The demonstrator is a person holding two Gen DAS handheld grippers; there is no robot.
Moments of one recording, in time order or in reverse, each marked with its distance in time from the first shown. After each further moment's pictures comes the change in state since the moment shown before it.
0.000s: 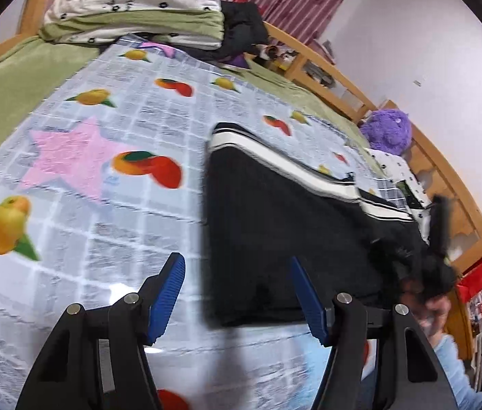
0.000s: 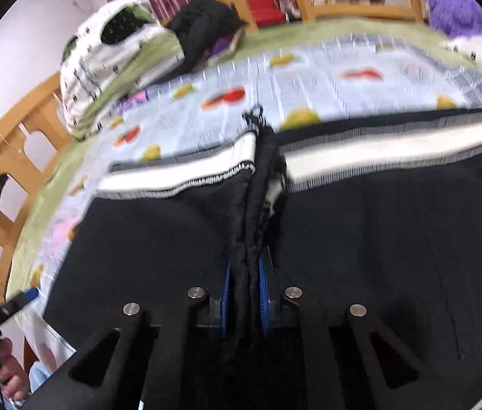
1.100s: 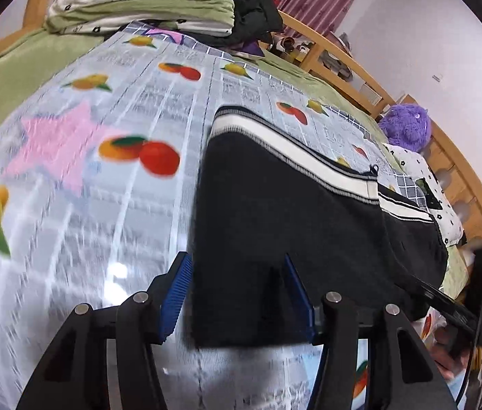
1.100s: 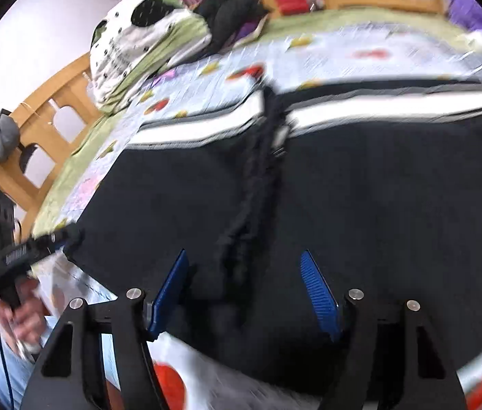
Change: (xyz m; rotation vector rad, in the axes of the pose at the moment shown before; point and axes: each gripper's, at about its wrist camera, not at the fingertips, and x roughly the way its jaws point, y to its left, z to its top) left arm 0.037 -0.009 0.006 -0.027 0.029 0.097; right arm -0.056 -0.025 -0.050 -0.086 -0.020 0.066
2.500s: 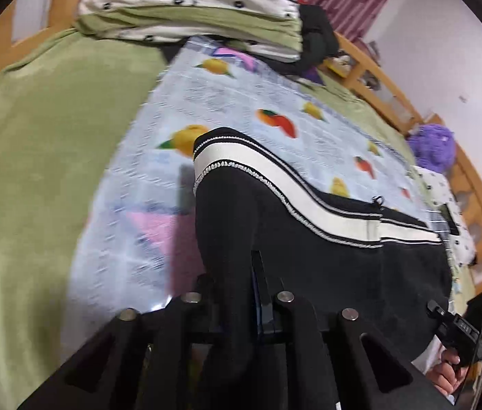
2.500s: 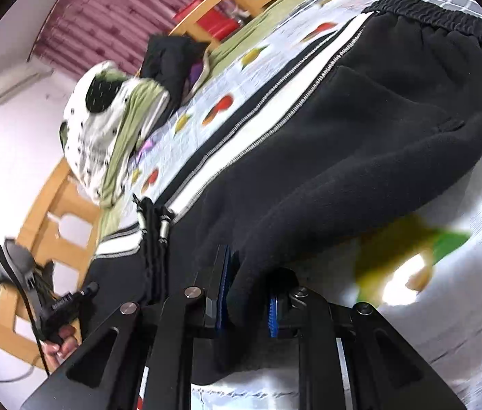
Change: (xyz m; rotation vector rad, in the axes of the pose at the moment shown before) left arm -0.029 0.150 0.105 -0.045 0.039 0.080; right arm 0.054 0.025 0.008 0.455 -0.092 0.111
